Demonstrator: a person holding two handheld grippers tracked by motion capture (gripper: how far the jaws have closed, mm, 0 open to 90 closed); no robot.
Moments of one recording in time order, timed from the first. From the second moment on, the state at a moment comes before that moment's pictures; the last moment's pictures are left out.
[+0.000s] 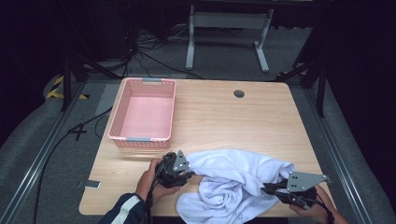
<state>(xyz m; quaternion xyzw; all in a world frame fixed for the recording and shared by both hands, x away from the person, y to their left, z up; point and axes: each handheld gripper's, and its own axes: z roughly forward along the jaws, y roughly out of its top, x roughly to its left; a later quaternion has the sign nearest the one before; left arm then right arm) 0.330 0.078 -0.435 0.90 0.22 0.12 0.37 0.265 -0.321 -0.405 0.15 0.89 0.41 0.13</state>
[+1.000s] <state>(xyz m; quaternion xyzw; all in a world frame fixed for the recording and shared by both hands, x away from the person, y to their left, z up) 0.355 0.043 -0.438 0.90 0.21 0.14 0.34 0.287 -0.358 -0.372 0.24 0.84 0.43 0.24</state>
